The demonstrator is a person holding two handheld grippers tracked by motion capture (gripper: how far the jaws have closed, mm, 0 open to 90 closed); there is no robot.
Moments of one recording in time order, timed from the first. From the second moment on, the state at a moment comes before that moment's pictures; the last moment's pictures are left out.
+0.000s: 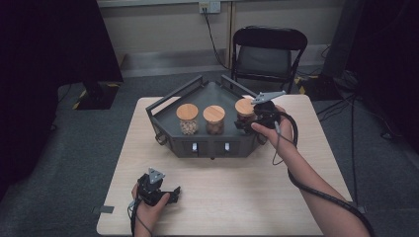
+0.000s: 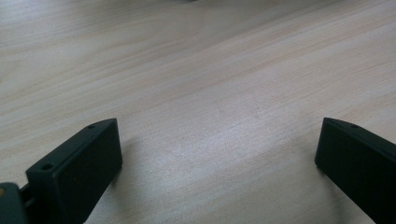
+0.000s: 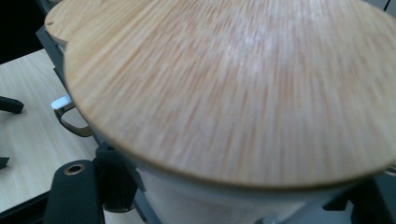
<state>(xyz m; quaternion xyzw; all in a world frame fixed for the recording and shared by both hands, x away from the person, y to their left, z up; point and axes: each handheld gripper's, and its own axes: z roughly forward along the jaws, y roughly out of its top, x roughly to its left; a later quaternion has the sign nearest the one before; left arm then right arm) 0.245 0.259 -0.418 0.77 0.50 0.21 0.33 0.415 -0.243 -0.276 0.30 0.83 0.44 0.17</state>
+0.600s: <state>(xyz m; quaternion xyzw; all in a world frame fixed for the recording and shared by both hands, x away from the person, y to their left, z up) 0.245 0.259 -0.418 0.77 0.50 0.21 0.33 0.422 -0.228 -0.289 0.31 0.84 0.42 0.17</state>
